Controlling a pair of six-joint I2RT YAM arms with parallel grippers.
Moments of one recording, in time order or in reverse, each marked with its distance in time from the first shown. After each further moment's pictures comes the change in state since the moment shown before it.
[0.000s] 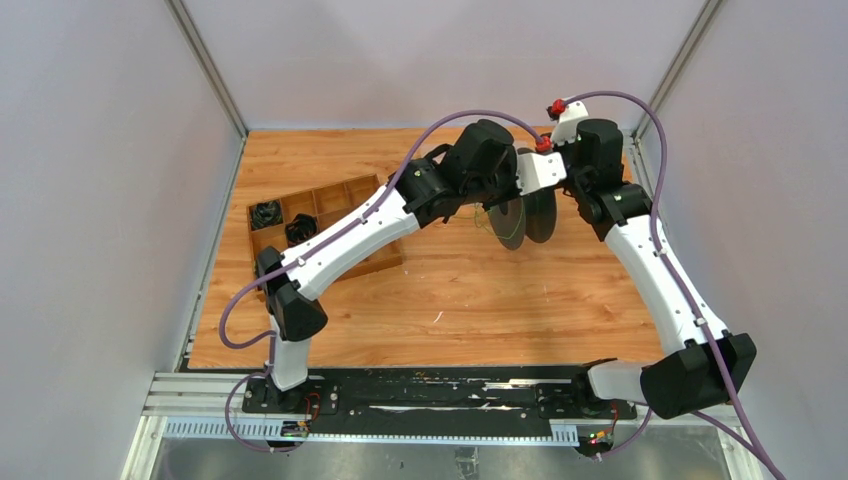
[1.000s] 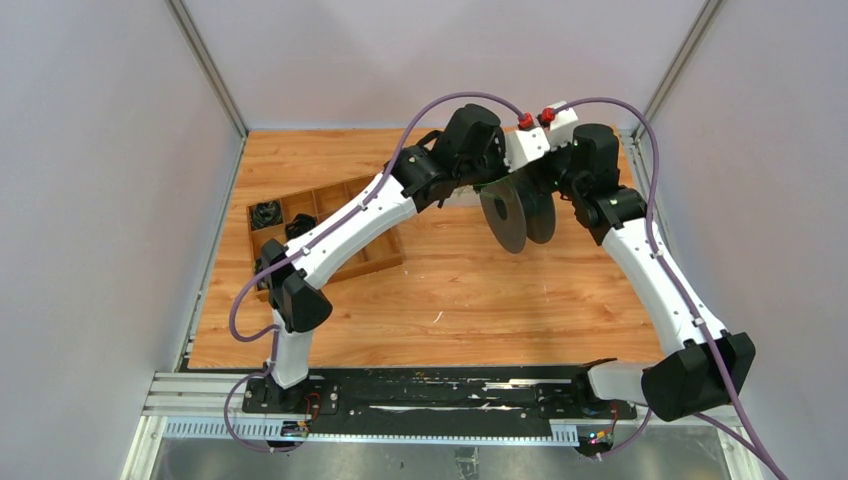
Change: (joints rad) left arm 0.080 0.042 0.029 0.032 -0.032 -0.047; right arm 0.013 -0.008 -0.047 0.047 -0.045 -0.088
